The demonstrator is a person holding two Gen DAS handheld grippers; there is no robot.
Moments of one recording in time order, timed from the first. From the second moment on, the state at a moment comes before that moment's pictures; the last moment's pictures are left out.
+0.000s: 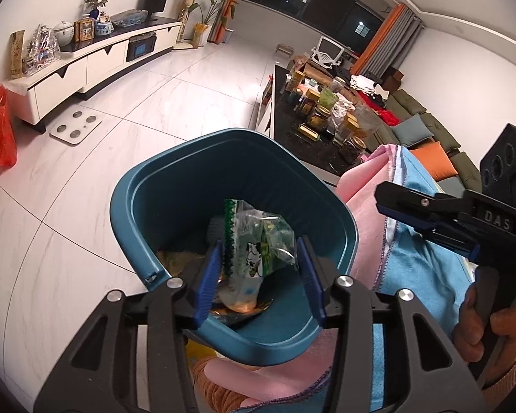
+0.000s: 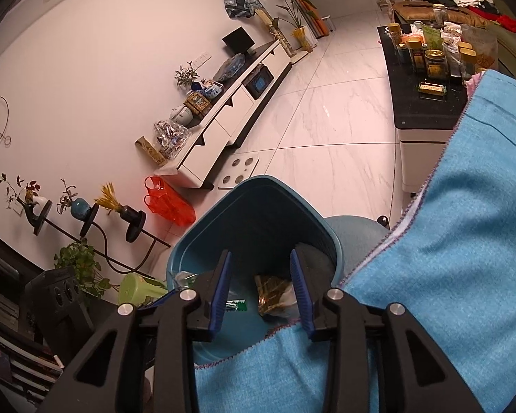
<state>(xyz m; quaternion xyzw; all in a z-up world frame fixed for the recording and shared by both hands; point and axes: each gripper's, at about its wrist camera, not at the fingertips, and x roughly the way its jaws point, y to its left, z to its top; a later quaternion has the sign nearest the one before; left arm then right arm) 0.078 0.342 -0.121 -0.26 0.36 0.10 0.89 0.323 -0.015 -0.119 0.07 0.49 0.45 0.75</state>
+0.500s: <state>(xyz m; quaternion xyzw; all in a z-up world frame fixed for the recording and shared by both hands) 0.075 0.293 -0.079 -0.18 0.32 0.07 0.93 0.296 -0.096 -0.073 0.06 0.42 0.46 0.78</state>
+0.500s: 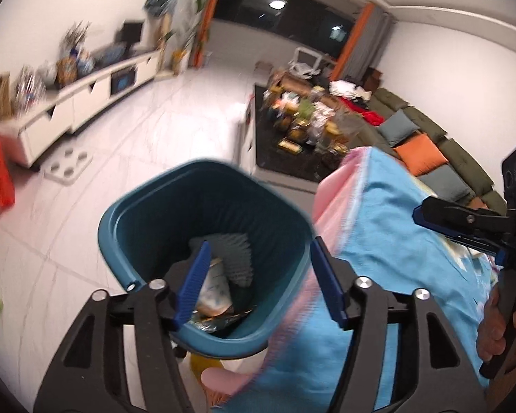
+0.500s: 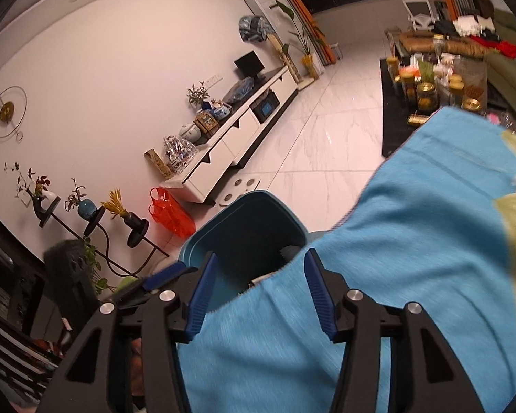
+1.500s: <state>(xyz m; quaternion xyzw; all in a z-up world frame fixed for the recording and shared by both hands) 0.107 -0.046 -0.068 -0.01 0.36 -0.28 0.89 0.309 -0.395 -0.054 0.09 0.37 0.24 0.89</state>
